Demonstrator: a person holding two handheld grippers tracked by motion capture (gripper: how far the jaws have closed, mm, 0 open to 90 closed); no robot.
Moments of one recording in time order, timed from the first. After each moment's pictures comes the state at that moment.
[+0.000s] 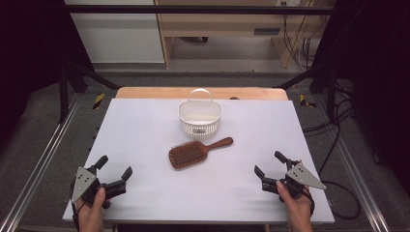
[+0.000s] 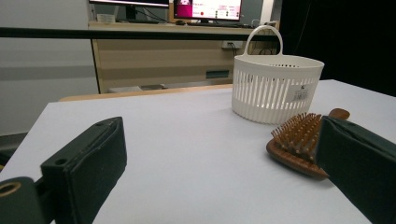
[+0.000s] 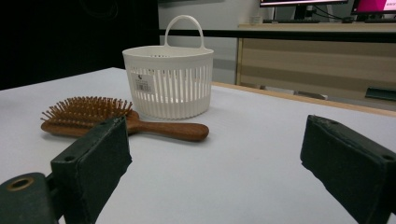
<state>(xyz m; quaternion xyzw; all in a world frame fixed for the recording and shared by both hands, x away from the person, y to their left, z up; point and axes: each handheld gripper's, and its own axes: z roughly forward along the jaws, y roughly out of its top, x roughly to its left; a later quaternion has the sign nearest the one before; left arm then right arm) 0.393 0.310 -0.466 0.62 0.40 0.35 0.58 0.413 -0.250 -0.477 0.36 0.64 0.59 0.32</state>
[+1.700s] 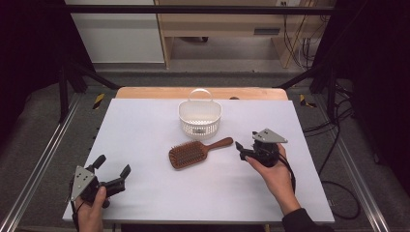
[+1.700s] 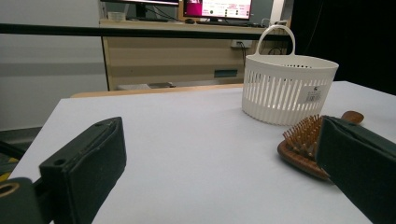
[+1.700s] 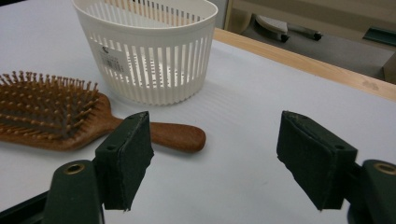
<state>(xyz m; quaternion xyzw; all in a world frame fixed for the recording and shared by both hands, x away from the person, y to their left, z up) 0.395 0.312 -0.465 0.61 0.42 0.36 0.57 0.490 -0.182 -0.424 0.41 0.74 0.44 0.29</state>
